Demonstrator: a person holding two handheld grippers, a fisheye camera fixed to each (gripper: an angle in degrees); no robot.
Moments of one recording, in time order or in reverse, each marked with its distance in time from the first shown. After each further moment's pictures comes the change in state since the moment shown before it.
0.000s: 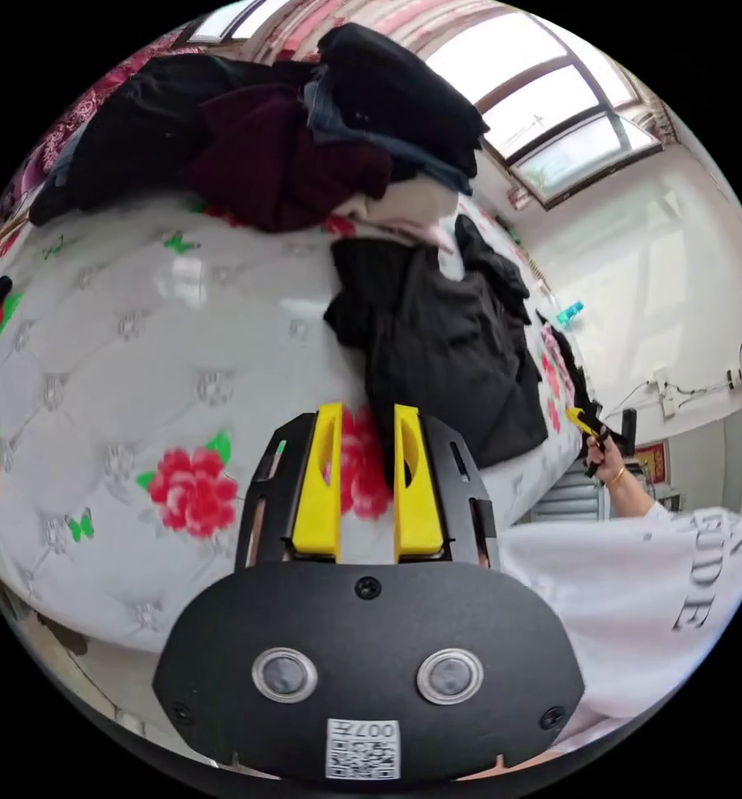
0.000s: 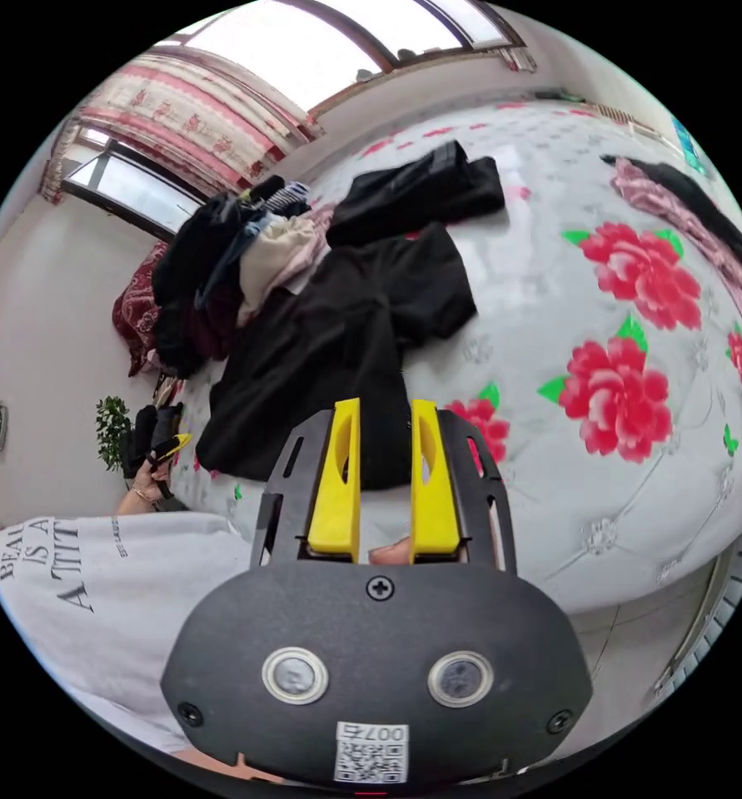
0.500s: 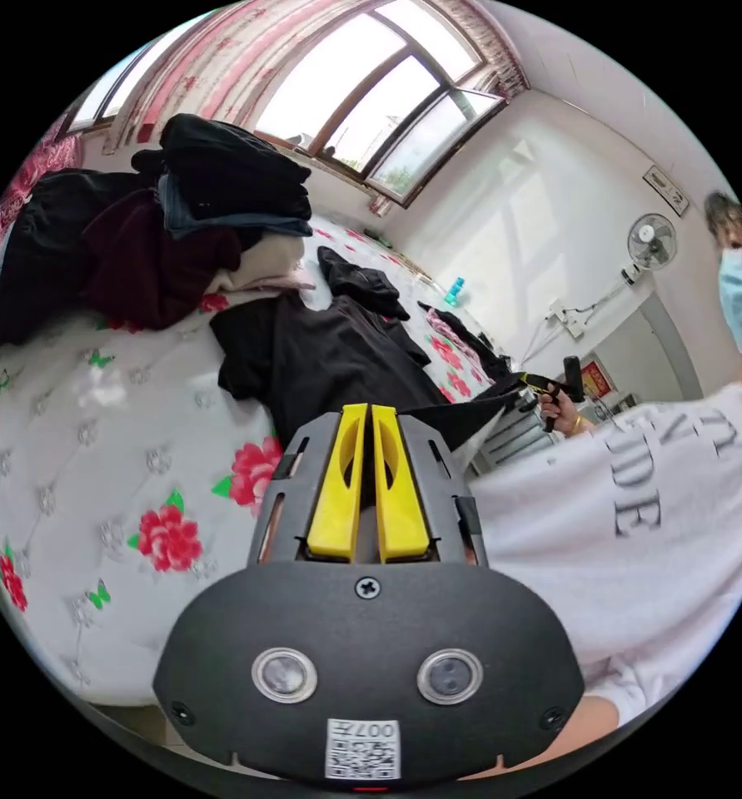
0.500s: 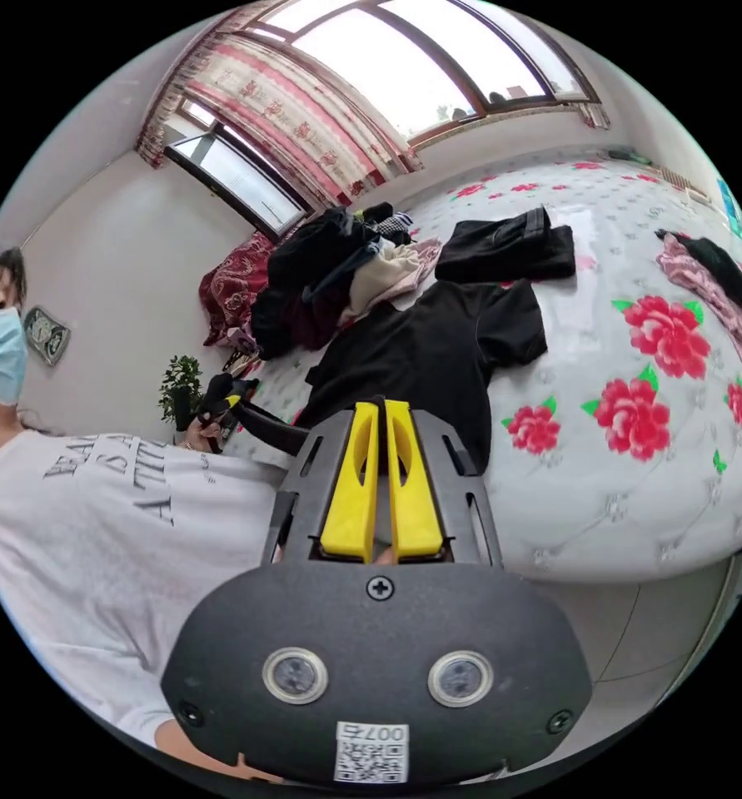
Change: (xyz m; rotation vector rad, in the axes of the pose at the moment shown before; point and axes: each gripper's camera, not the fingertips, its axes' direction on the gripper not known) left arm 0.081 0.025 -0.086 0.182 0.219 0.332; right arm -0.107 0.087 -0.109 0.106 -0.170 -0.225
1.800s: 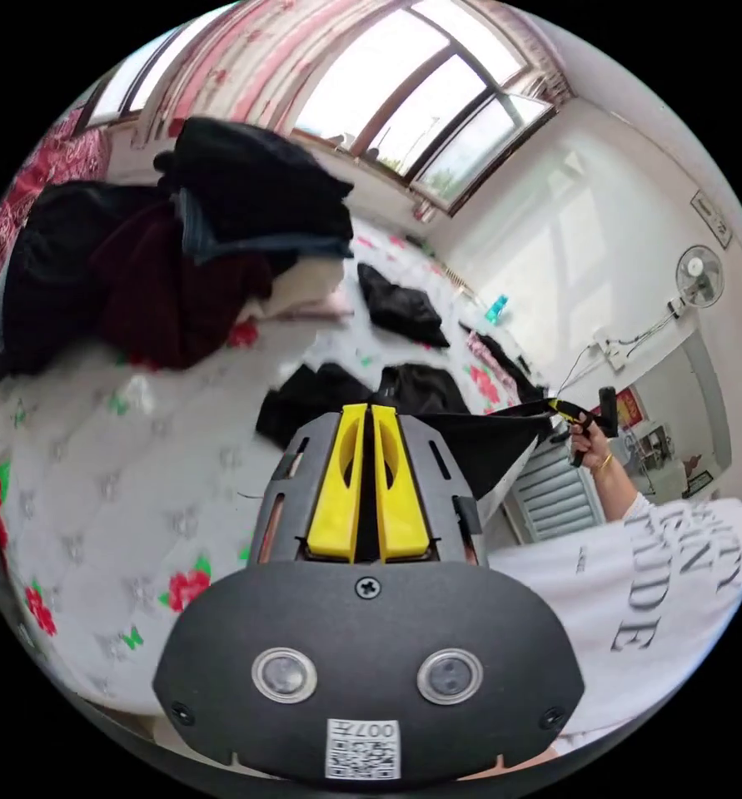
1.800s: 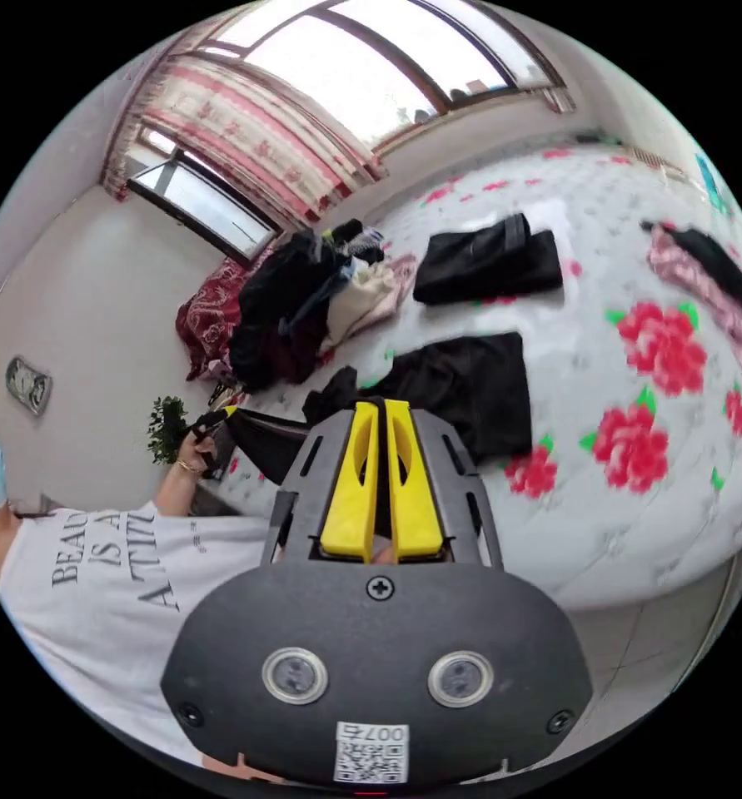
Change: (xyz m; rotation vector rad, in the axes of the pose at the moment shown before) left arm 0.033 -0.048 -0.008 0.043 -0.090 -0.044; right arm -0.019 -0.048 -0.003 0.043 0.047 0.107
